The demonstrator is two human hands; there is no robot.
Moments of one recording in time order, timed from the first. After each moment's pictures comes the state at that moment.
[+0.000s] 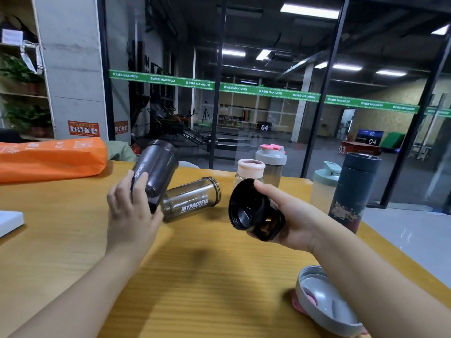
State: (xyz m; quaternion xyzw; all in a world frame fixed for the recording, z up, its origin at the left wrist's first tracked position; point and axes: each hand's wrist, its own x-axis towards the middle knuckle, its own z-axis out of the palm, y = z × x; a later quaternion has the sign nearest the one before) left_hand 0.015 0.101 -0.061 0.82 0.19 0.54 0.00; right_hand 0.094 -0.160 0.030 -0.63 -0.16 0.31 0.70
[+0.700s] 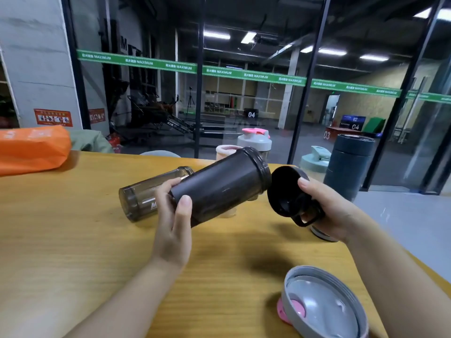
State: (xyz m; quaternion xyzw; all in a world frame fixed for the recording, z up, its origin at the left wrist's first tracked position) left_hand 0.065 -0.013 -0.061 0.65 -0.02 0.47 0.59; right_hand 0.185 -0.237 0.001 -0.68 -0.23 0.16 0.68
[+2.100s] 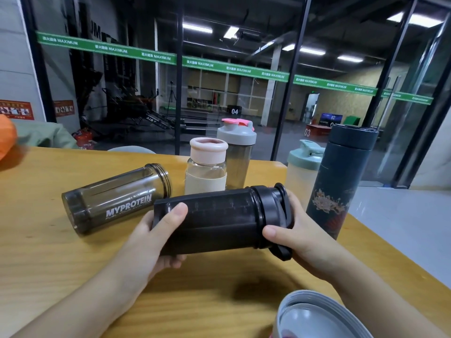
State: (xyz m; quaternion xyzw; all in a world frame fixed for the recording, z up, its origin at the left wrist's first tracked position) left_hand 0.081 -0.004 -0.061 0.65 0.07 0.14 0.74; right_hand 0.200 -0.232 -0.055 -0.72 -0.31 0.14 0.61
